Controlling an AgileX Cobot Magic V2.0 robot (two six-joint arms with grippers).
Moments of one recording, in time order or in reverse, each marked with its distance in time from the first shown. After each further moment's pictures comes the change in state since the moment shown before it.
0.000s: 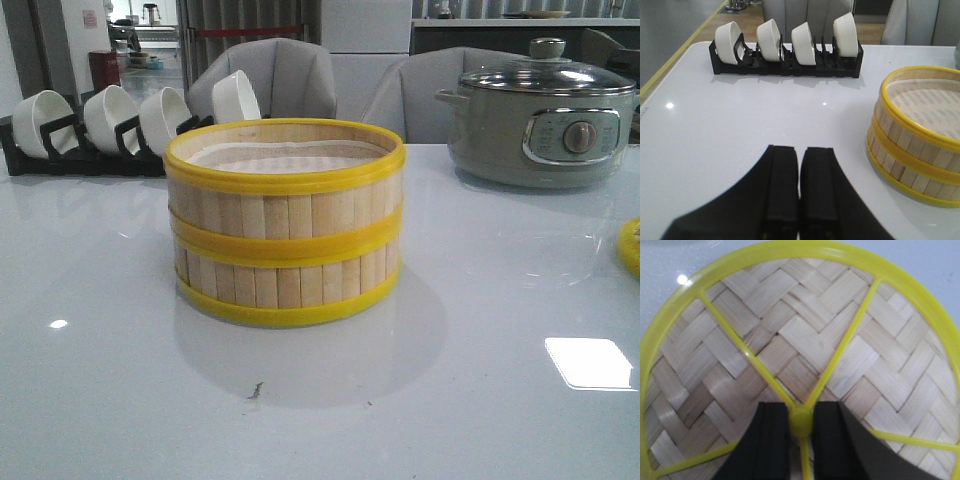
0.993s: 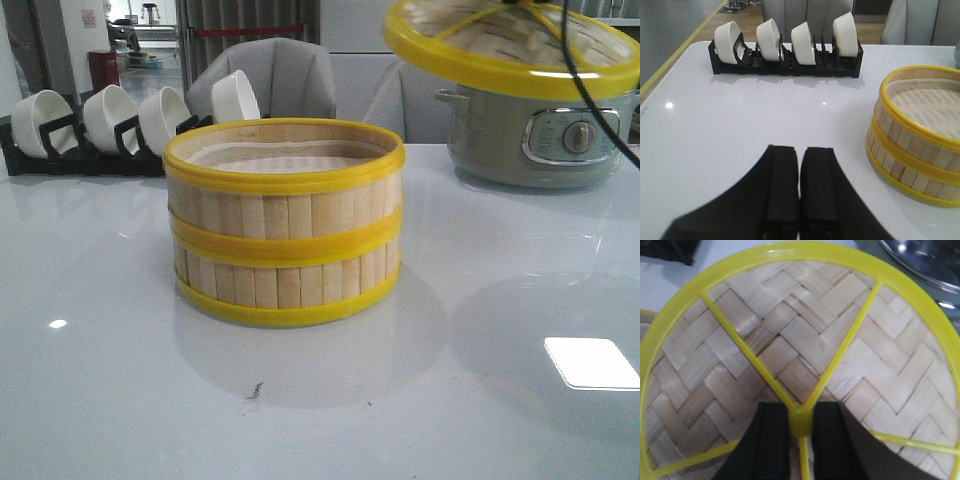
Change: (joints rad) left arm 0.000 0.000 0.000 0.000 0.000 0.000; right arm 0.530 -0.225 -0.386 0.008 0.281 0.000
